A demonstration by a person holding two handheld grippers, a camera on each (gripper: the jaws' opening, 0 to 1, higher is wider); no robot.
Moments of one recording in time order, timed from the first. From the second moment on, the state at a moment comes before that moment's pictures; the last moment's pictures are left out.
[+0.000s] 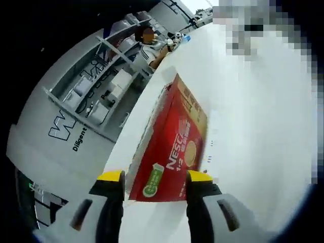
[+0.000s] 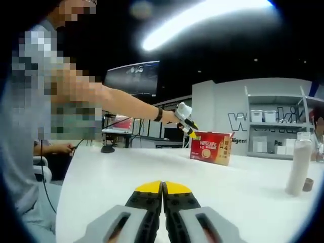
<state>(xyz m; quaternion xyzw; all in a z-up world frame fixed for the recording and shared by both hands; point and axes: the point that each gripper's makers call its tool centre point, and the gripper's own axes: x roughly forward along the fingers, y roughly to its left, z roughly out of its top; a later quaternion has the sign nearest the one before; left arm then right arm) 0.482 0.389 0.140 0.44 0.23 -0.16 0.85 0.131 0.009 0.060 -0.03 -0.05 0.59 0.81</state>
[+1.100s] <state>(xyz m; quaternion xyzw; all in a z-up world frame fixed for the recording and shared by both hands) 0.482 0.397 0.122 0.54 0.24 -0.20 0.78 0.136 0.009 0.058 -0.04 -0.05 0.60 0.80</state>
